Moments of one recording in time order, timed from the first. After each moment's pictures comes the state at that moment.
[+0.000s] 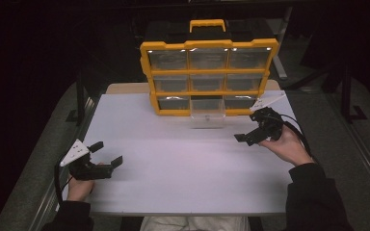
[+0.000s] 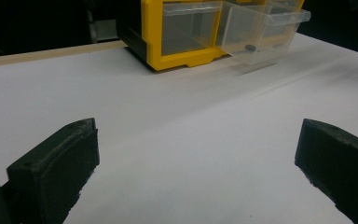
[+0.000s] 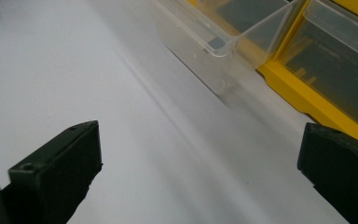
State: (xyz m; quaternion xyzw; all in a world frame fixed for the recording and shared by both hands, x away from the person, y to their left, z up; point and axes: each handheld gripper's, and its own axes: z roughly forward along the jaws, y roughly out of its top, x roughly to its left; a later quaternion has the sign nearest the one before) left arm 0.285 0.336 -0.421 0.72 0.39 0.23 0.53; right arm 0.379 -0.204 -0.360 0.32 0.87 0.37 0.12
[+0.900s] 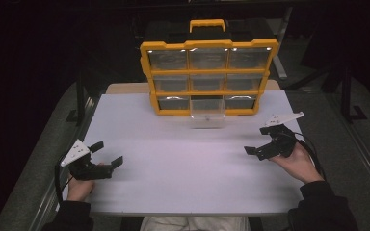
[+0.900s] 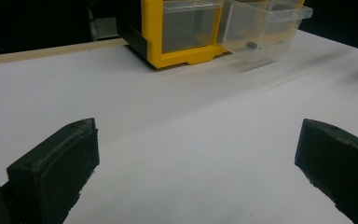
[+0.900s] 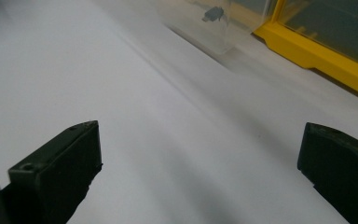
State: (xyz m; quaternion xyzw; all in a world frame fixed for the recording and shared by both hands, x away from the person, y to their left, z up) left arm 0.285 0.336 -0.422 0.73 0.39 0.23 0.52; right arm 0.344 -0.238 -0.394 0.35 0.84 0.40 0.11
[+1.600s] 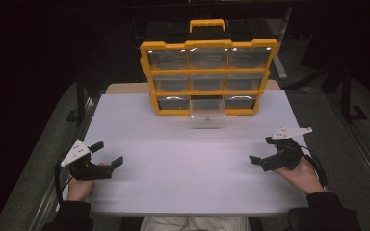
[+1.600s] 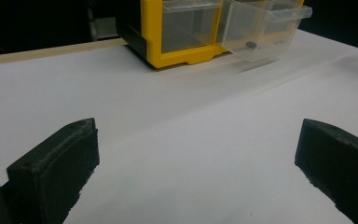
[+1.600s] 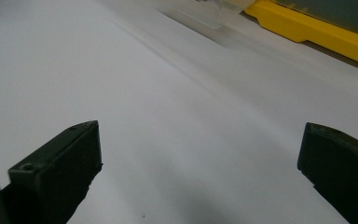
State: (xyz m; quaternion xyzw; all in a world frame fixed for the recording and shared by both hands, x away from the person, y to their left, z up) left arm 0.285 0.336 -0.421 0.73 0.38 0.23 0.52; right arm 0.318 -0.251 -0.418 0.37 0.82 0.42 0.14
